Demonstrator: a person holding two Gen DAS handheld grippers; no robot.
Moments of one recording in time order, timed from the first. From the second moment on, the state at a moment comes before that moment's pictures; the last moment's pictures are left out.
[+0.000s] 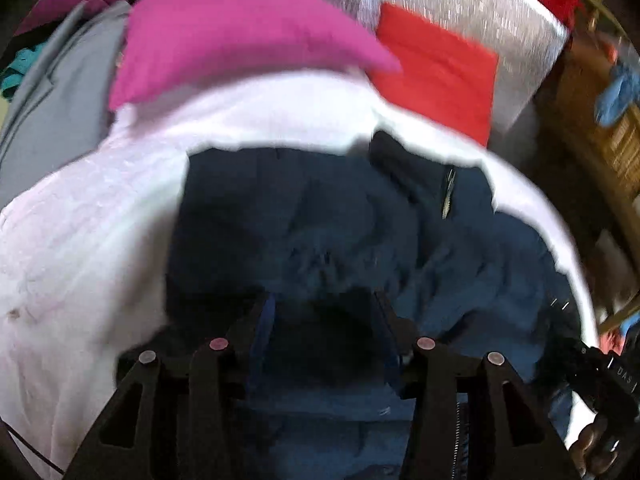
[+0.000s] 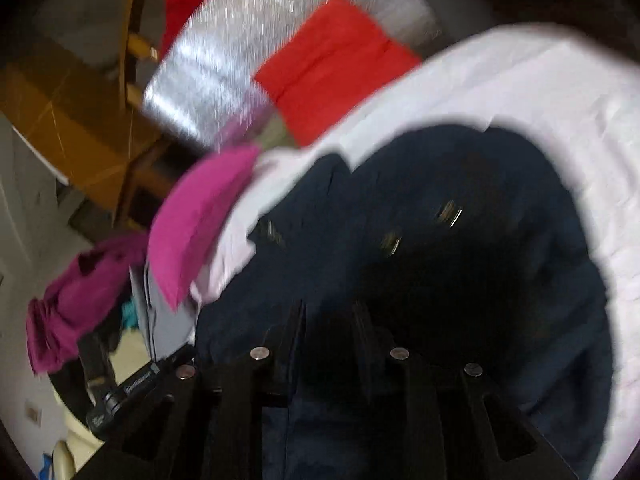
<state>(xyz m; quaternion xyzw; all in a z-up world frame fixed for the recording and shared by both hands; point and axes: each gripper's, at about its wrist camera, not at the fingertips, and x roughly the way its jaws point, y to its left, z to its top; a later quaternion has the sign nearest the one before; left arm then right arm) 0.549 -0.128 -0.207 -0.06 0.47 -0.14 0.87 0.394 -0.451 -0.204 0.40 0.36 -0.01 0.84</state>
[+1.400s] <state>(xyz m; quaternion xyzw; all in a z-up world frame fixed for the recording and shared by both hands) 0.568 -0.040 -0.230 -0.17 0.53 -0.06 0.83 0.347 -0.553 -0.236 0.49 0.34 -0.17 0.79</state>
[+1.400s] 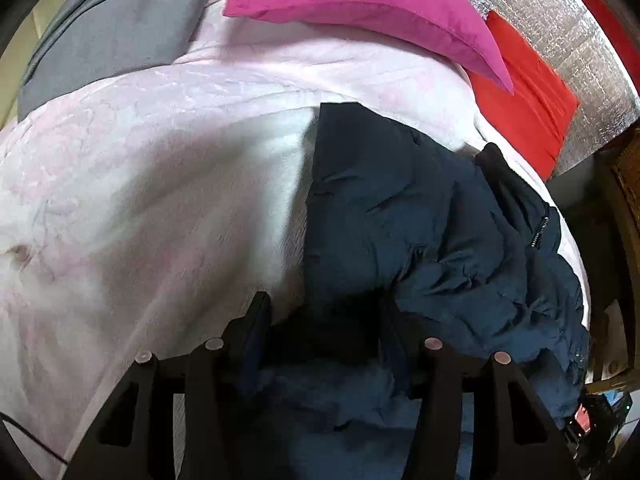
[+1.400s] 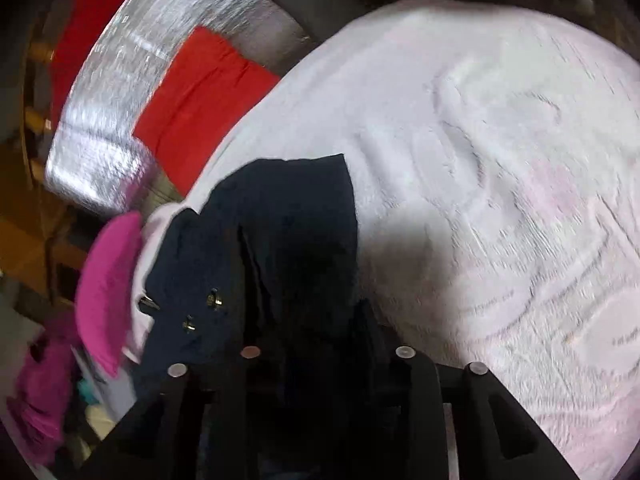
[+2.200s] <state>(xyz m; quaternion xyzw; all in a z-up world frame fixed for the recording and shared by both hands) 0.366 0.042 -0.190 -0.07 0.46 -0.07 0.88 0.185 -0.494 -0.170 0.43 0.29 -0.09 0.85</state>
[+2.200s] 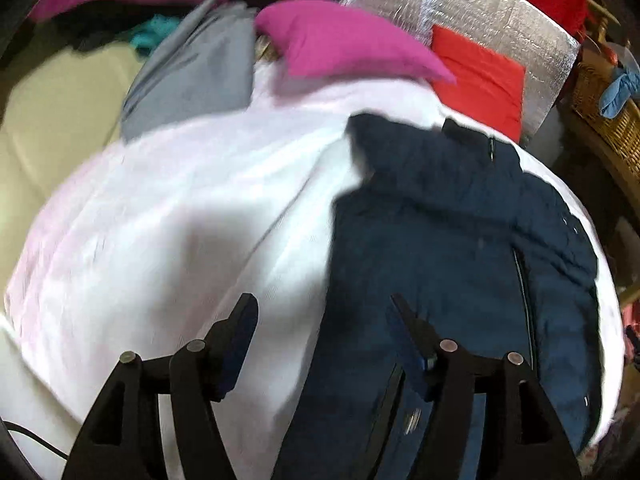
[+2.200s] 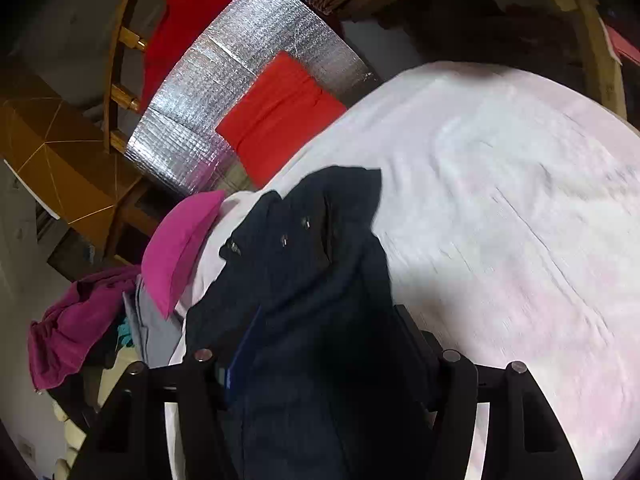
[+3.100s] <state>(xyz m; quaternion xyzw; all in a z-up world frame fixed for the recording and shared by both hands) 0.294 0.055 -0.252 -0.11 0.57 -0.16 0.80 0.098 -0.464 -0.262 0.49 0.42 -0.02 0.77</state>
